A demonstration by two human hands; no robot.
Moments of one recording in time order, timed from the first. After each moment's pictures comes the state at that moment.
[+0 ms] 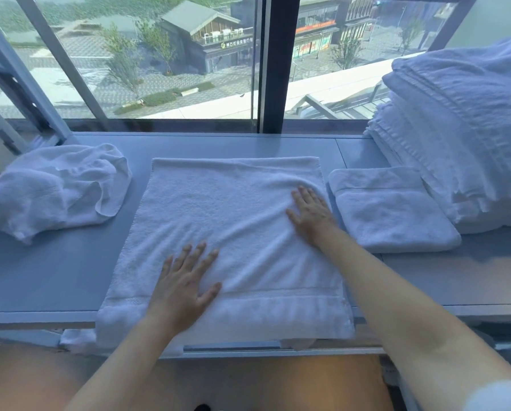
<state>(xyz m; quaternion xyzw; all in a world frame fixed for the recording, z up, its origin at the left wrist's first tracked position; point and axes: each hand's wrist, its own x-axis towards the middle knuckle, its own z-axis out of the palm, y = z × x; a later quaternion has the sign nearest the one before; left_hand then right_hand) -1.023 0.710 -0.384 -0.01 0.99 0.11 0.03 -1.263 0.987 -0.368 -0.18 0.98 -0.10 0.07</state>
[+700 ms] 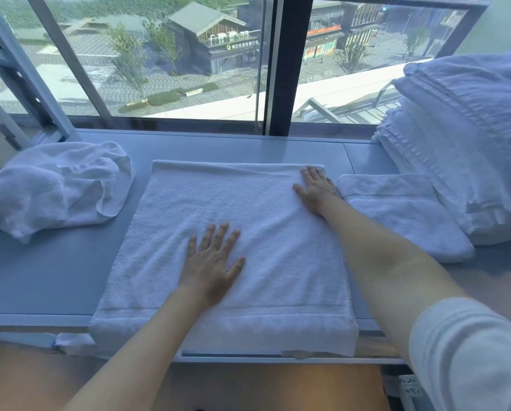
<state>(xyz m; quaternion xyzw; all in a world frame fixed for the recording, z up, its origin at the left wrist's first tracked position) -1.095 0.733 -0.398 -0.03 0.99 0.10 0.01 -1.338 0.972 -0.339 -0.15 0.98 -0.09 0.12</state>
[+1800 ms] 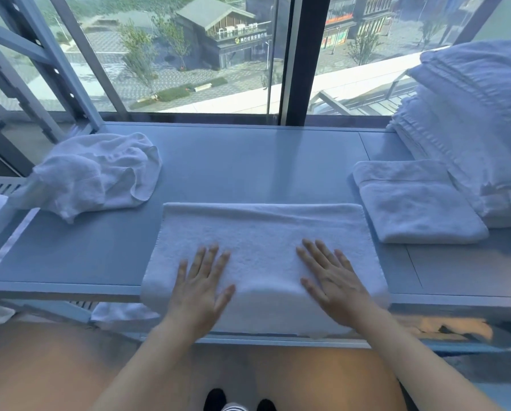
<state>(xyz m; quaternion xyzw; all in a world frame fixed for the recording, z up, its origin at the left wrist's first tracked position) -0.970 0.695 -0.402 -0.03 0.99 0.09 0.04 -1.084 1.017 -0.393 -0.31 0.94 -0.09 0.08</state>
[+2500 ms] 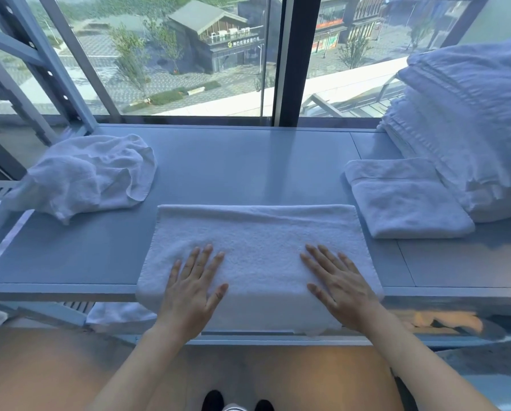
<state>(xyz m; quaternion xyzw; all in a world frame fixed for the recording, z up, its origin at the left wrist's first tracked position) -0.960 0.689 -0.404 -0.02 0.99 0.10 0.00 -1.071 1.044 -0.391 -0.34 0.94 -0.08 0.05</state>
